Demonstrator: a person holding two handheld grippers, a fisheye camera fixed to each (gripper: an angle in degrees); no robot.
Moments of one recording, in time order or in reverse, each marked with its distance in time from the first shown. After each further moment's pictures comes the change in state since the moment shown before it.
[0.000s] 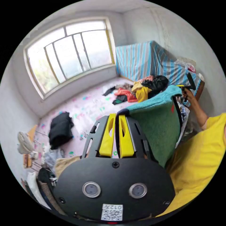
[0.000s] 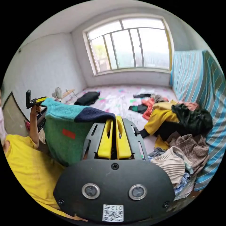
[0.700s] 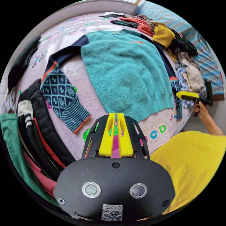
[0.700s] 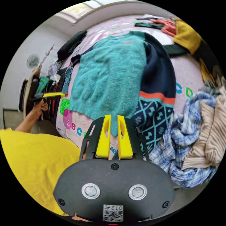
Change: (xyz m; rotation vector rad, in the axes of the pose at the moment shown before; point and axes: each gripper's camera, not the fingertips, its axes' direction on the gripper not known) left arm 0.122 0.115 0.357 -0.548 0.064 -0.062; right arm 0.034 0.204 0.285 -0.541 -0.008 0.029
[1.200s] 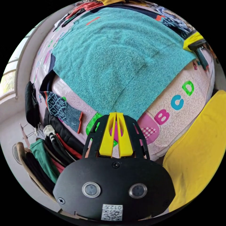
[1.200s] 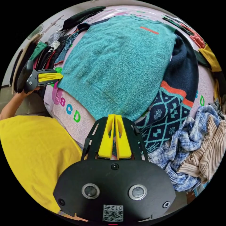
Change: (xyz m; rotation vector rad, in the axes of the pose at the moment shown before) left arm 0.121 -0.017 0.038 -0.265 -0.399 0.362; right arm -0.007 0.022 0.045 -0.264 0.055 -0.154
